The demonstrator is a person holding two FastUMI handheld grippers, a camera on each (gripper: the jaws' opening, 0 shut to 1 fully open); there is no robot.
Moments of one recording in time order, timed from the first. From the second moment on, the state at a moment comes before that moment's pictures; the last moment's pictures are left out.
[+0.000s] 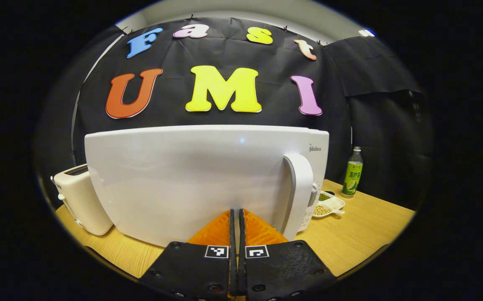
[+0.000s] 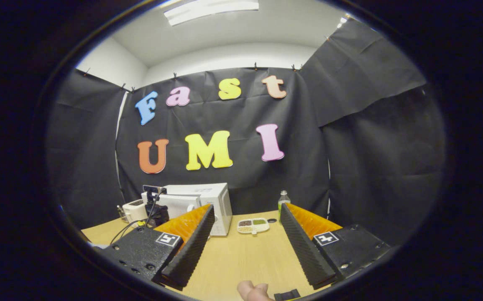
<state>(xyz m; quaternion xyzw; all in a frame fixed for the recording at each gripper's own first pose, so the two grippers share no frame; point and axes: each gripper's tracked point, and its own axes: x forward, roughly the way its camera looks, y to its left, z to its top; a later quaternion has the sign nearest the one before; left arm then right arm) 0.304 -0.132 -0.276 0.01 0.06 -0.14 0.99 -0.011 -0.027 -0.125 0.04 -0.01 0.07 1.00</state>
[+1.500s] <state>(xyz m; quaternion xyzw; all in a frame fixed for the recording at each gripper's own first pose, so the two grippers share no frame) 0.058 -0.116 -0.117 0.01 0.04 -0.11 0.99 -0.081 -0.032 -0.089 0.06 -0.02 0.04 1.00</state>
